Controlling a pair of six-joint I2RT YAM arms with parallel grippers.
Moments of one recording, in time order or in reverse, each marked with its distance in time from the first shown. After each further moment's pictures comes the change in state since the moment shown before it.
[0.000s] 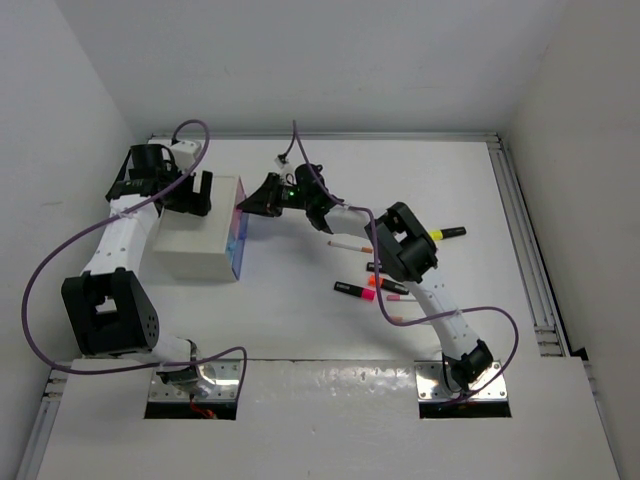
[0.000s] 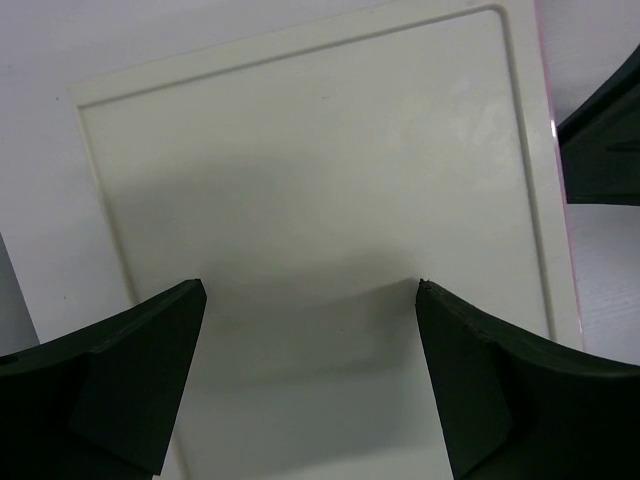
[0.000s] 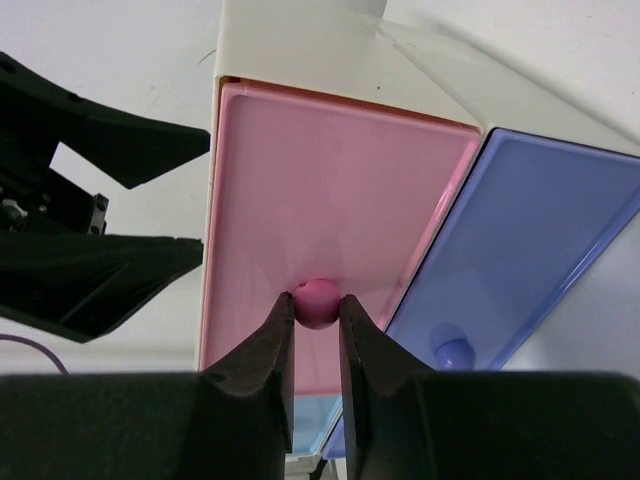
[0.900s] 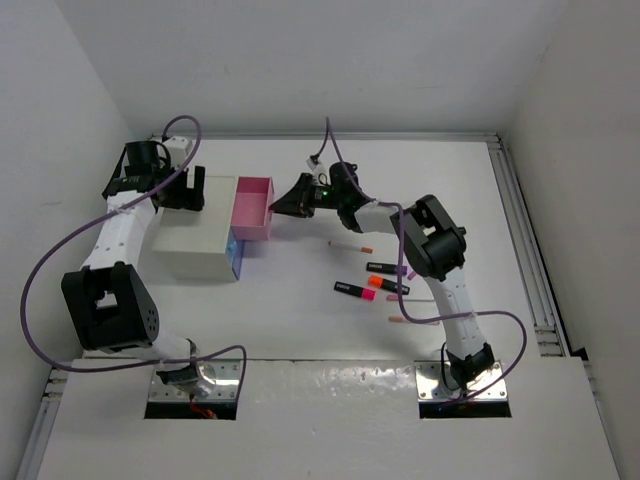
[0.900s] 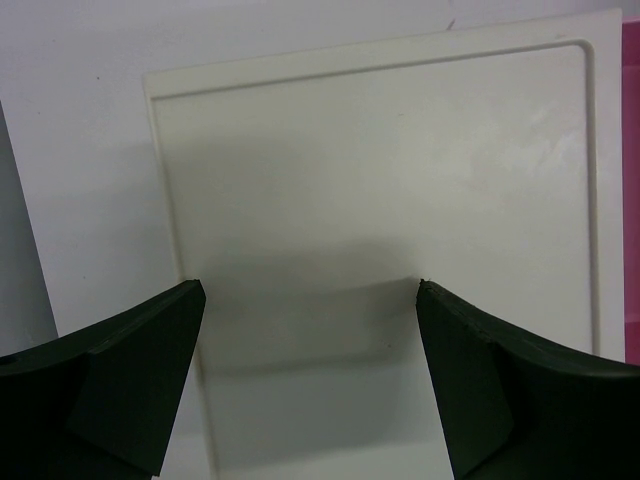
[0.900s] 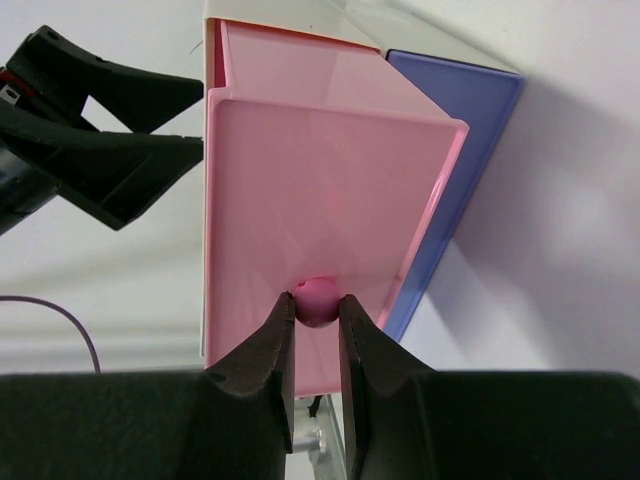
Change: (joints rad) left arm 0.027 0.031 0.026 0.014 -0.061 -0.055; right arm -0.123 -0.183 -0.313 0.058 -0.108 -0.023
